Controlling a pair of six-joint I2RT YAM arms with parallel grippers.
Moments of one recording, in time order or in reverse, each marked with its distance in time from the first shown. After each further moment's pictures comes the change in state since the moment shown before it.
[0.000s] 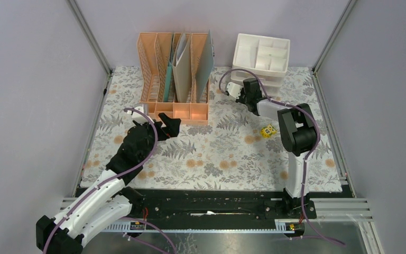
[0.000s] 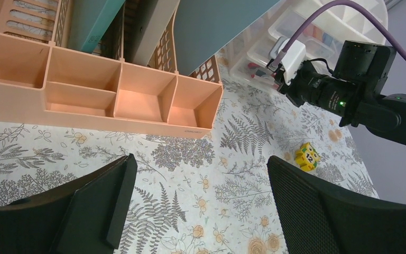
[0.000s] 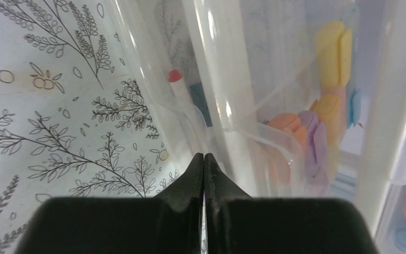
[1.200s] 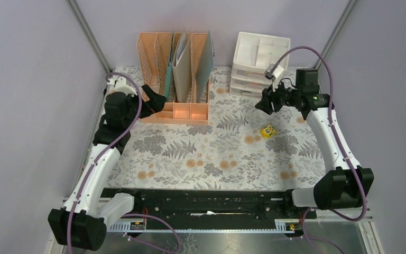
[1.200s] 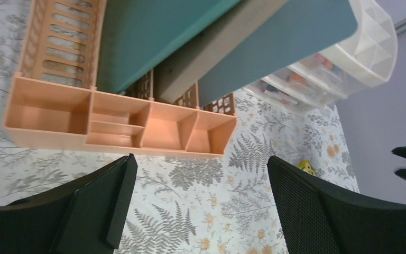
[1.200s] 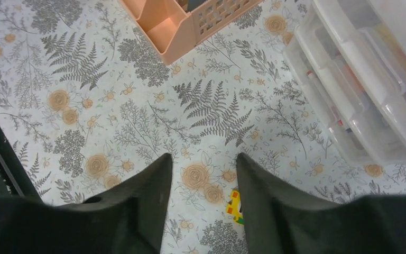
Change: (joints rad) left arm 0.366 0.235 0.357 -0.226 0.372 0.023; right arm -0.235 -0.706 -0.045 -0.670 -0.854 0.492
